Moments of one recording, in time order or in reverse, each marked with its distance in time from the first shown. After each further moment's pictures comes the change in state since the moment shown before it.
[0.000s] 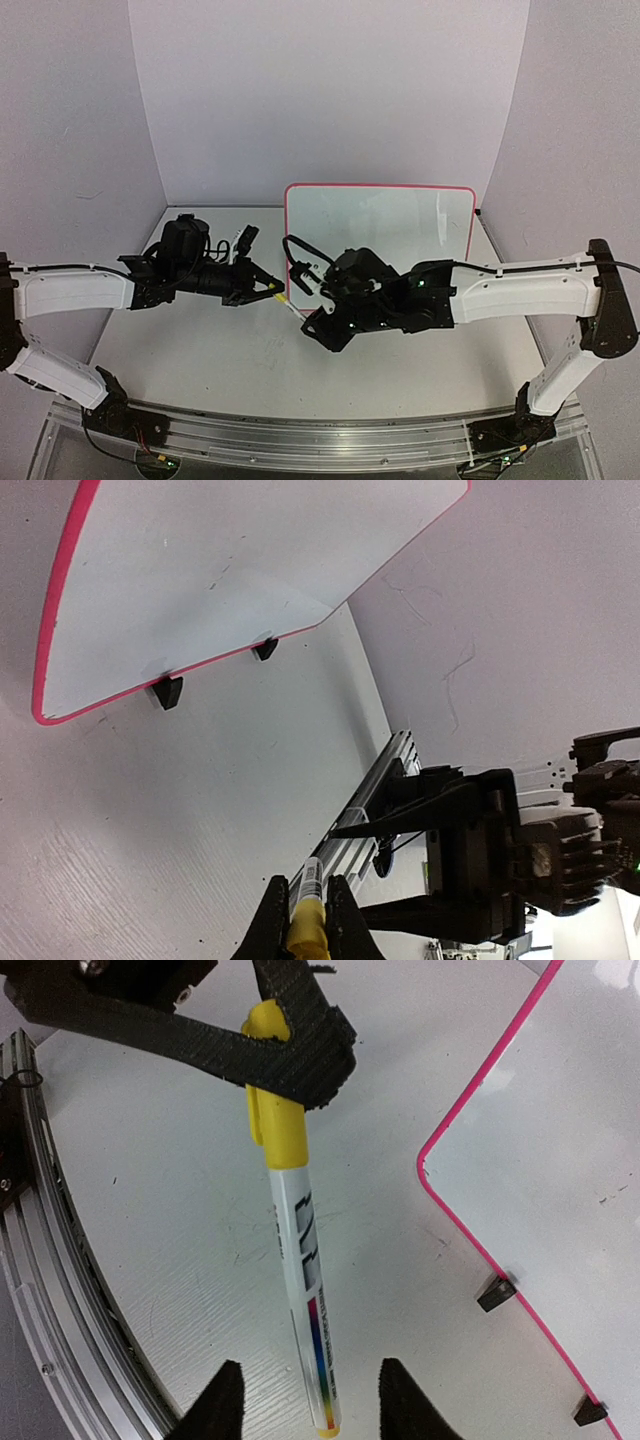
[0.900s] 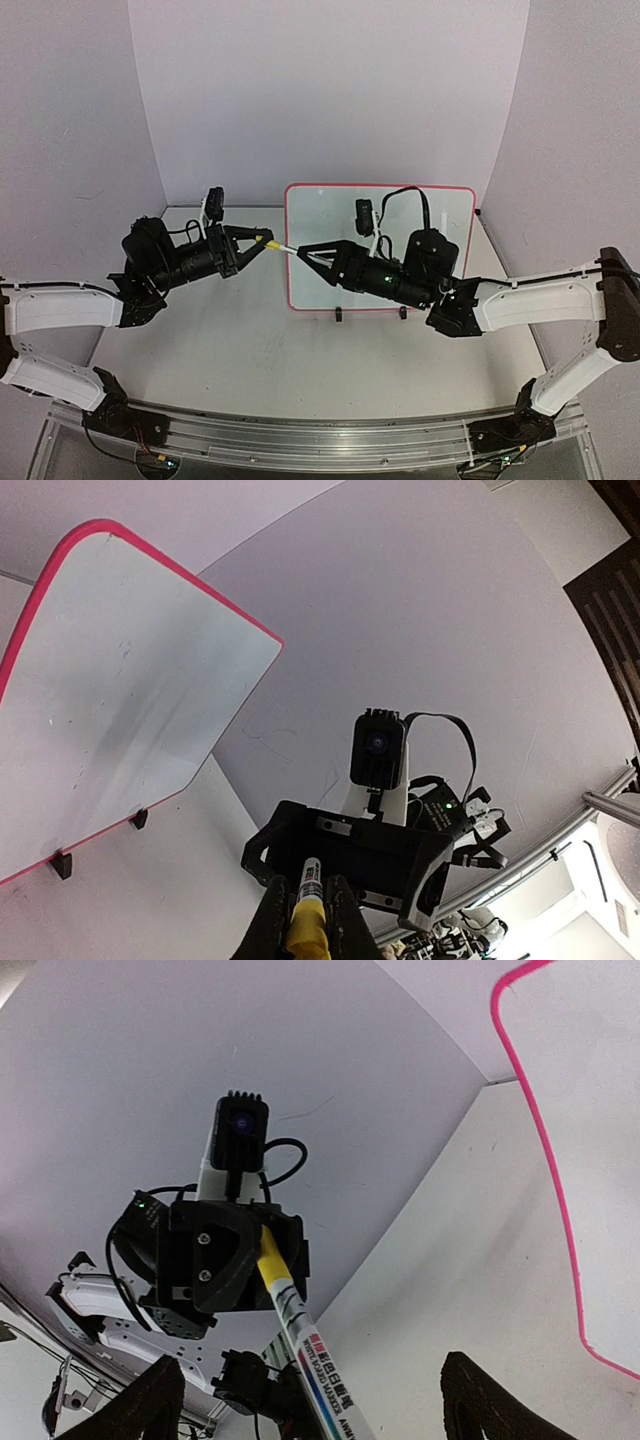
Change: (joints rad) left arm 0.003 -0.100 -0.150 0.640 -0.133 -0.213; right arm -0.192 -0.134 -0.380 1.068 -0.332 0.627
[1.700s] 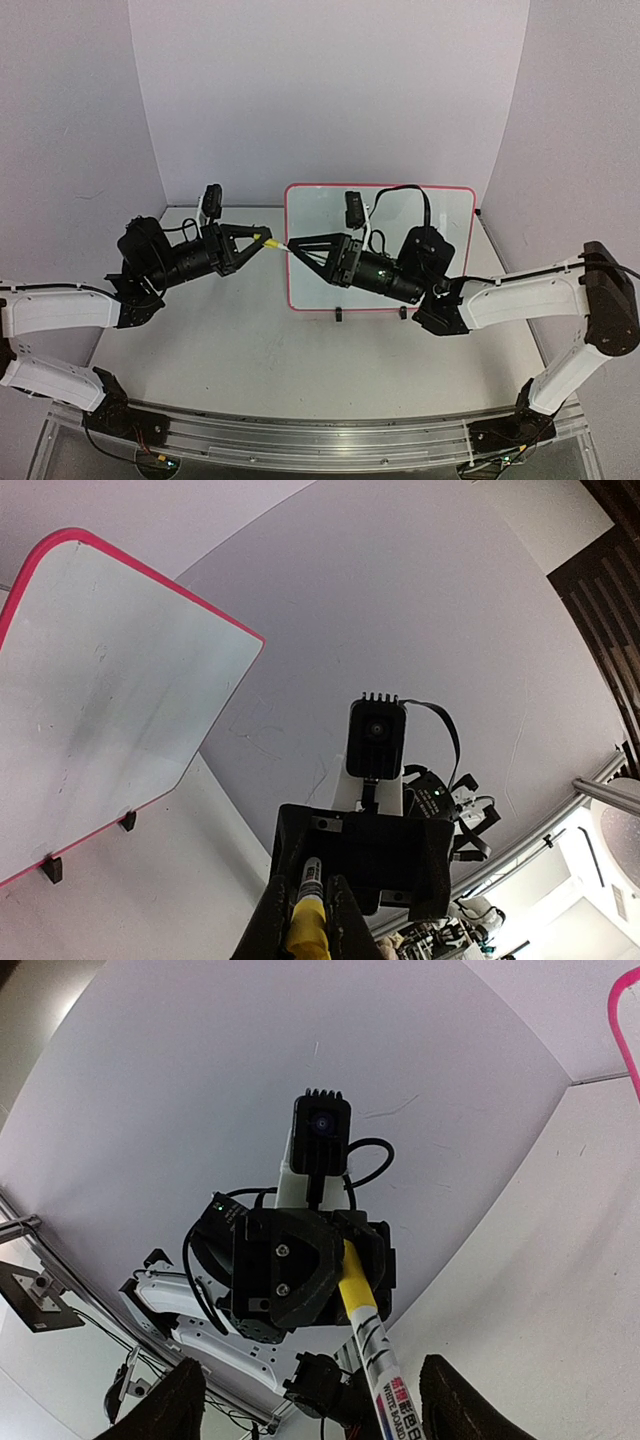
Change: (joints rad) left arm 0.000 -0.020 -0.004 0.030 0.025 0.007; right arm 0.000 0.084 0.045 0.198 -0.137 0.098
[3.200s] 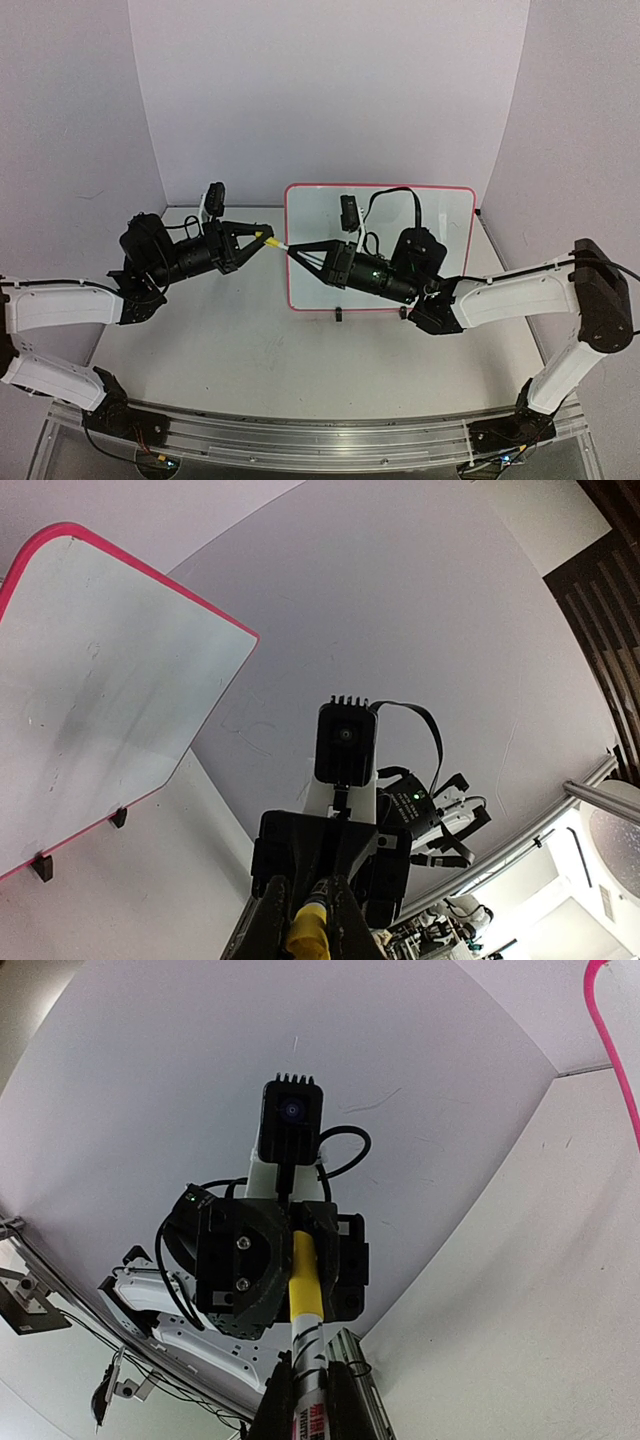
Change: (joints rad) left arm 0.012 0.030 0.021 0.003 0.042 -0.030; right arm -0.010 0.046 0.016 -0.002 0.000 -0.003
